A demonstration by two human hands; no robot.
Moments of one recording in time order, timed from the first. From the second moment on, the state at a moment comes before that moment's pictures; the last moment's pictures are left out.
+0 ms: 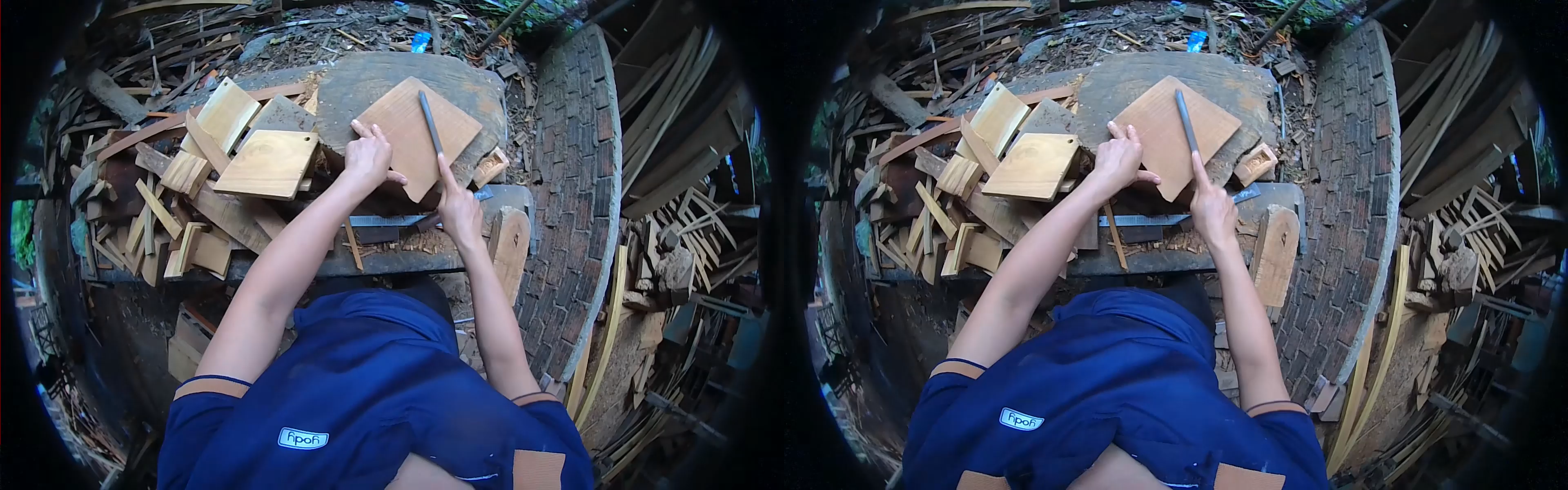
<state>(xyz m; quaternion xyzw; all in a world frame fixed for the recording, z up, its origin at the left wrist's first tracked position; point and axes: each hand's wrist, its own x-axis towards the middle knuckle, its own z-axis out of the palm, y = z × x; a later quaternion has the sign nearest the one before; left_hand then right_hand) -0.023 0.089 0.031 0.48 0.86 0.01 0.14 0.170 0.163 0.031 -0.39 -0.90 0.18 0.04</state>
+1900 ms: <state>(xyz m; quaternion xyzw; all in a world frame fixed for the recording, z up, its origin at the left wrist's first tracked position) -0.019 0.088 0.035 0.48 0.87 0.02 0.13 0.155 0.237 0.019 -0.51 -0.85 0.15 0.03</state>
